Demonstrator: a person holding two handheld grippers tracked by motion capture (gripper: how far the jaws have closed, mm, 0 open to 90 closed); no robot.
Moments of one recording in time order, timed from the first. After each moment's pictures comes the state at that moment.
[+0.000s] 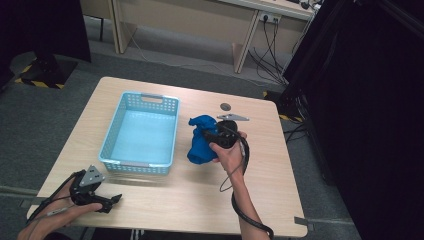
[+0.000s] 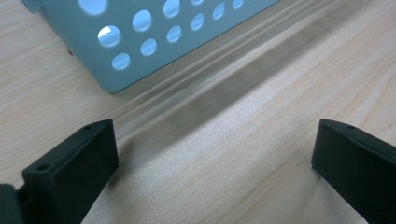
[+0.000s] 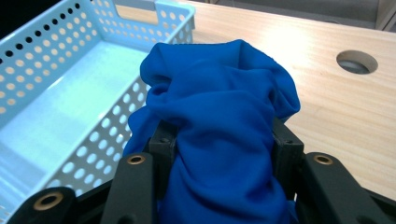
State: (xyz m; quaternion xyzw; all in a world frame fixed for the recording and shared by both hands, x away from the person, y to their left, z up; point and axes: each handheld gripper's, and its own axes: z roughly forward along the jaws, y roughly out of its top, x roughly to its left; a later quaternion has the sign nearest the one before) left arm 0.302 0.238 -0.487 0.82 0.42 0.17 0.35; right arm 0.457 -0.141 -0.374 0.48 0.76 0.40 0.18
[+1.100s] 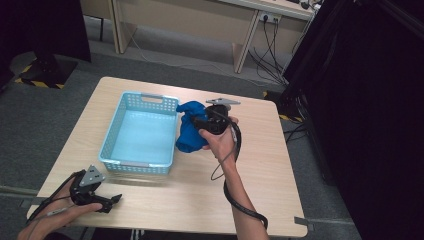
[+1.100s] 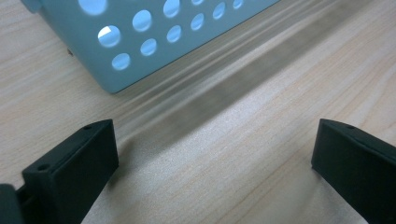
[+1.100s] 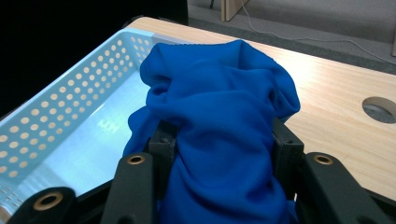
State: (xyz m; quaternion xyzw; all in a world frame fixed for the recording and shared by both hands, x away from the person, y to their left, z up) left arm 0.302 0.238 -0.486 0.82 0.42 0.17 0.35; right arm 0.464 -0.105 -0.330 0.45 0.77 0.42 0.17
